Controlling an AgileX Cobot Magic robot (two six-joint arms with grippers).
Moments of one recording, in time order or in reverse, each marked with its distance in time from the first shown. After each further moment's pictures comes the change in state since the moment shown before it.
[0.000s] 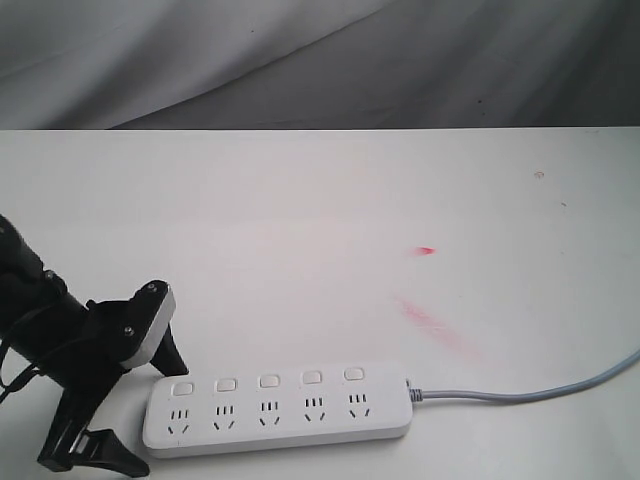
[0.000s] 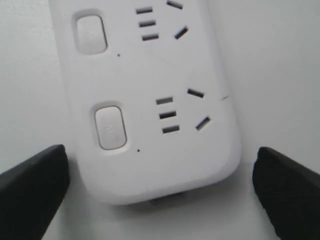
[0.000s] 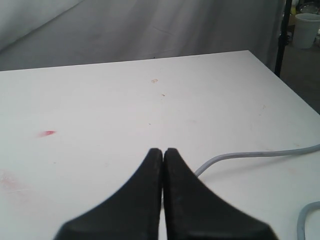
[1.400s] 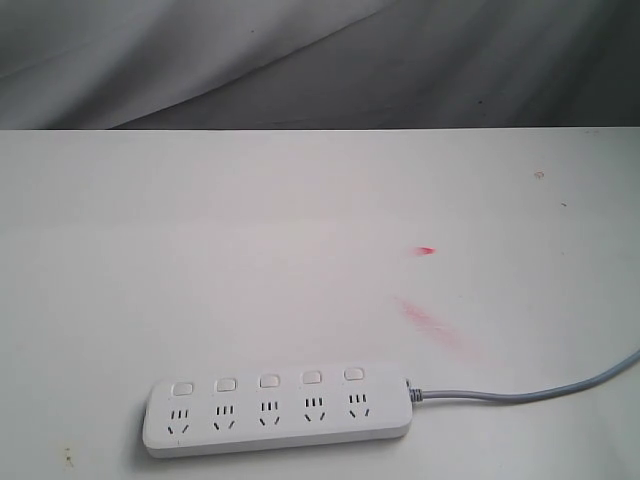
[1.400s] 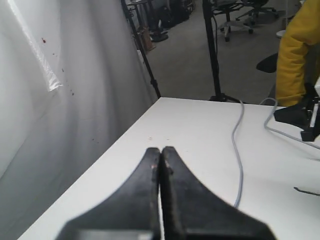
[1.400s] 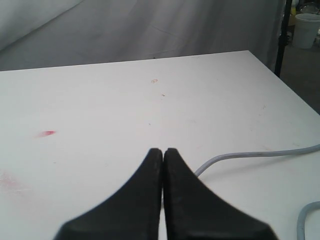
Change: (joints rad) left arm 0.000 -1.121 -0.286 -0.282 0.189 -0.928; right arm 0.000 0.000 0.000 0.000 0.000 0.000
